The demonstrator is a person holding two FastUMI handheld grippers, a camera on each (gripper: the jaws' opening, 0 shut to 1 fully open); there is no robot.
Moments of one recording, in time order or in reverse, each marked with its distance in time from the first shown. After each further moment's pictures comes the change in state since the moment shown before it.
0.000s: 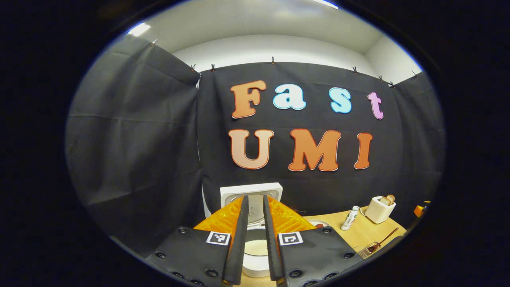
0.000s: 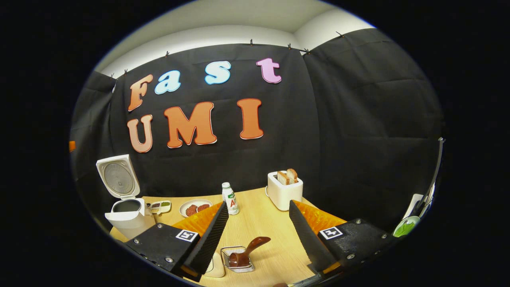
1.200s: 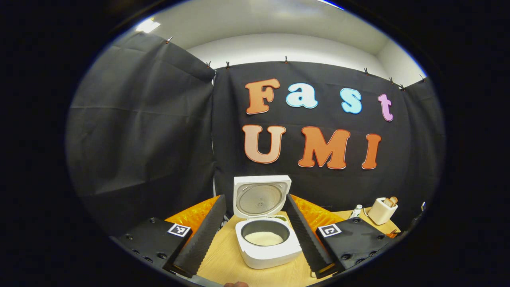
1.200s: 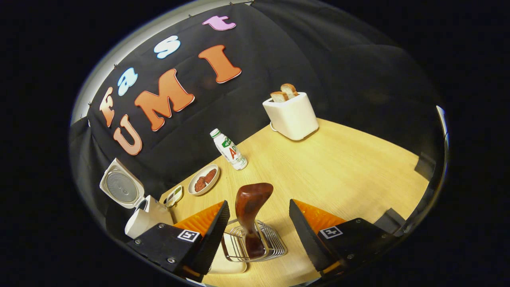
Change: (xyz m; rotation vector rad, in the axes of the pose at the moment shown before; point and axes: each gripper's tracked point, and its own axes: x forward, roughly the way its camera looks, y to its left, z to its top) left arm -0.042 0.019 -0.019 -0.025 0.038 0.090; right arm 0.074 0.017 -0.177 0.413 0.374 0.086
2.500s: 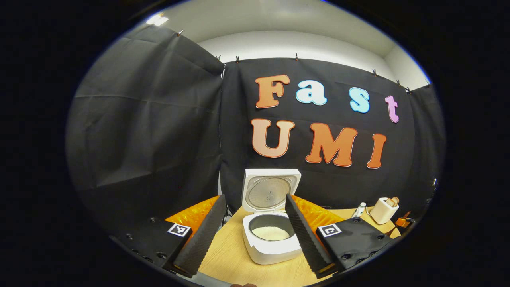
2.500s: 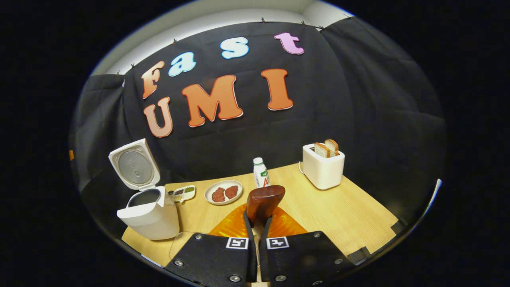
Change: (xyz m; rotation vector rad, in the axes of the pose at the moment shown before) left arm -0.003 0.037 -0.017 -0.046 0.020 0.018; right arm -0.069 0.130 0.069 -0.412 -0.201 0.095
